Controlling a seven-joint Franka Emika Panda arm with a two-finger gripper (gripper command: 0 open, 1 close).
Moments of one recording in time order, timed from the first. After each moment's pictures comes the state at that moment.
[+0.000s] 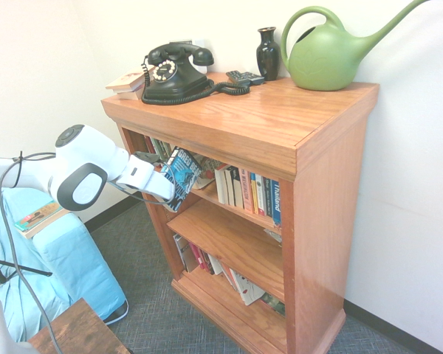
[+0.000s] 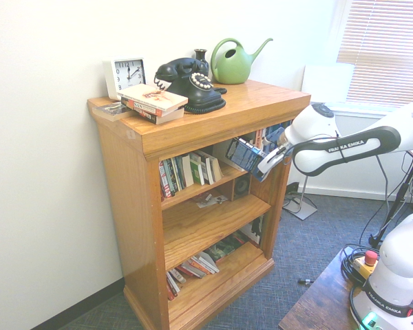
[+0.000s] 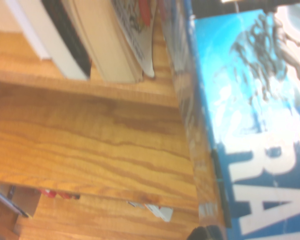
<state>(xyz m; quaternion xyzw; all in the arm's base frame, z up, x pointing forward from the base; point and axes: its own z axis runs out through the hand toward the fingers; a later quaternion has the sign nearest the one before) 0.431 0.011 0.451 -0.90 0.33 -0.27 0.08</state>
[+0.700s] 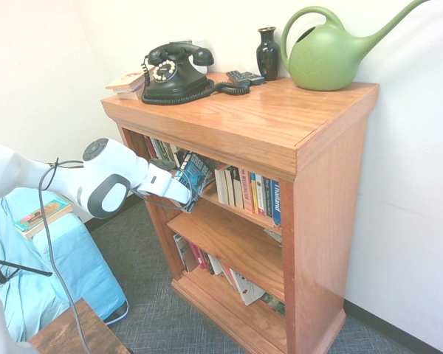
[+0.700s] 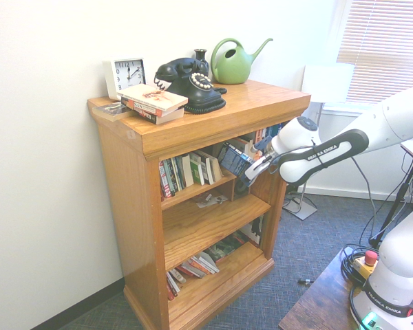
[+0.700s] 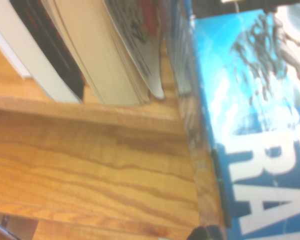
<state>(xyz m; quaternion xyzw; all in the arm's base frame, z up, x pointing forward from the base) 0.468 0.020 0.419 -0.90 0.32 -0.29 0.10</state>
